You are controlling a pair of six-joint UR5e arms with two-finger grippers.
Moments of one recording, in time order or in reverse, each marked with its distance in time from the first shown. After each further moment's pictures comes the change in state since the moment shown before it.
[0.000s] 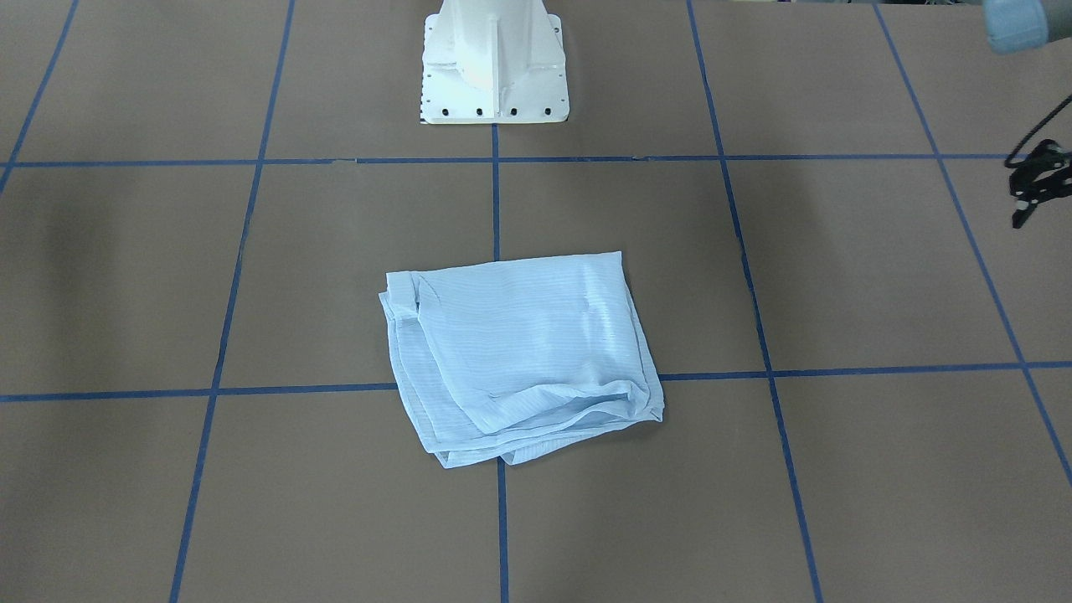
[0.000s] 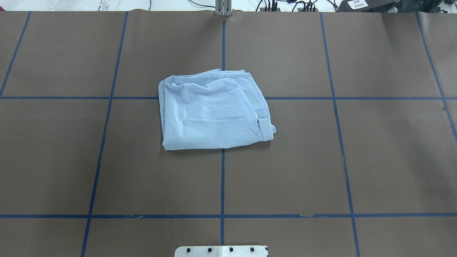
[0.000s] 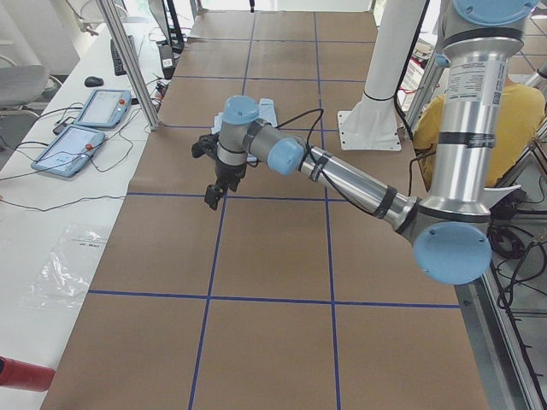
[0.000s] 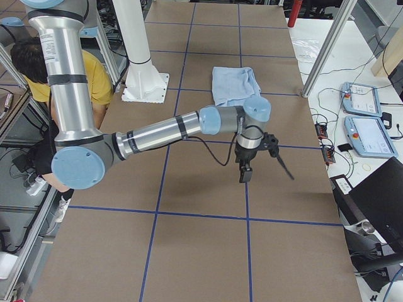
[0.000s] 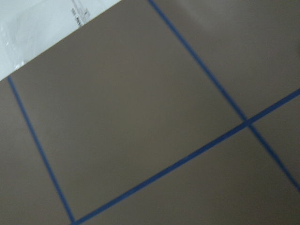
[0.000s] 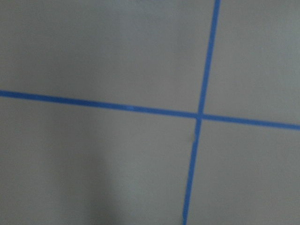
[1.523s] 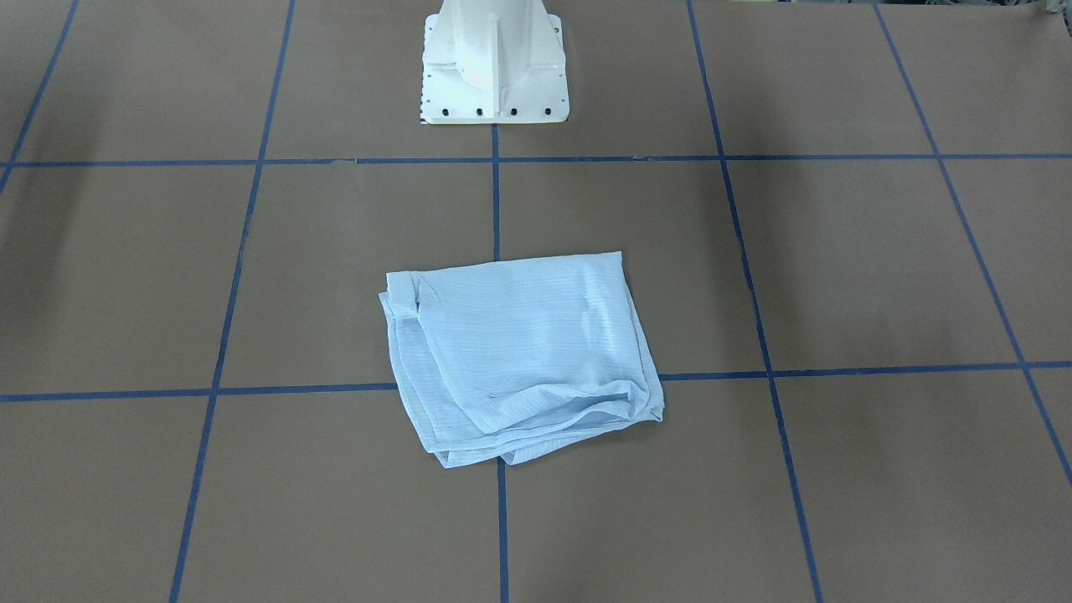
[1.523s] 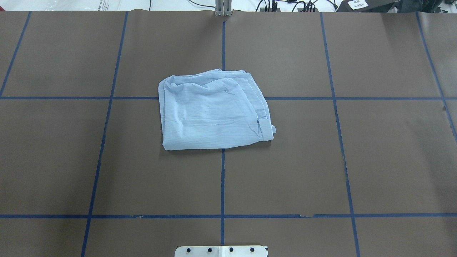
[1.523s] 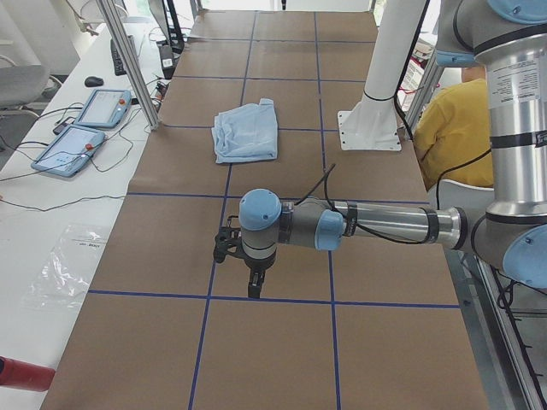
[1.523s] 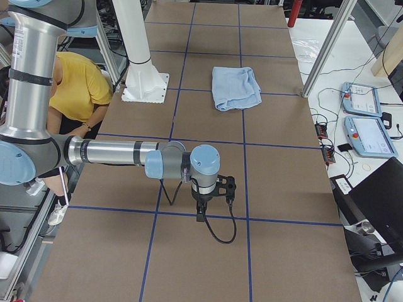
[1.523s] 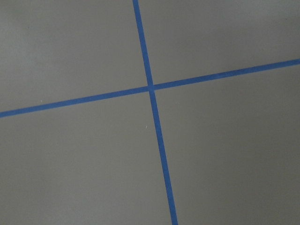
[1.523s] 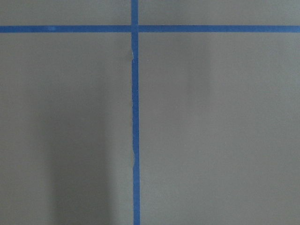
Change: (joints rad) left arm -0.144 0.162 0.112 0.020 -0.179 0.010; right arm 0.096 -0.268 0.010 0.207 0.071 -0.002
